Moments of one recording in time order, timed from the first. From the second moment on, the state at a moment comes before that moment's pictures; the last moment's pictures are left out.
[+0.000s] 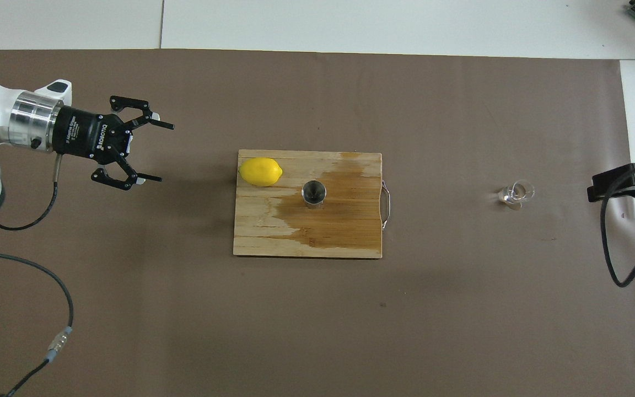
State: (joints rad) left arm -0.37 0.51 0.63 -1.42 -1.02 1.30 -0.60; right arm 0.05 -0.01 -0.09 -1.56 -0.02 1.48 -0.01
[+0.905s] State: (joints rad) left arm -0.45 0.40 0.62 -1.31 -0.42 1.44 0.02; right arm 0.05 -0.01 -0.09 -1.56 -0.02 1.48 -0.01
